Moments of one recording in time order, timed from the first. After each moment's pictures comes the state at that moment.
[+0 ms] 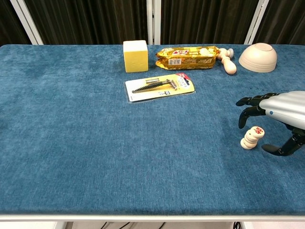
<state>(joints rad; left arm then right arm) -0.10 -1.05 0.01 -1.65 1.56 1.45 -0.14 0.56 -1.33 -0.05 -1.92 -0.98 1.08 -0.73</state>
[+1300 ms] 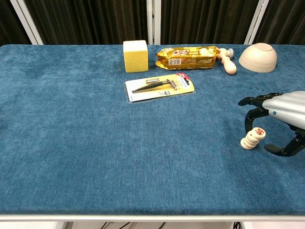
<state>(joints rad) -0.10 -1.05 0.02 -1.65 1.56 1.45 -0.13 0.55 -1.33 -0.07 -1.92 -1.01 1.10 -0.72</state>
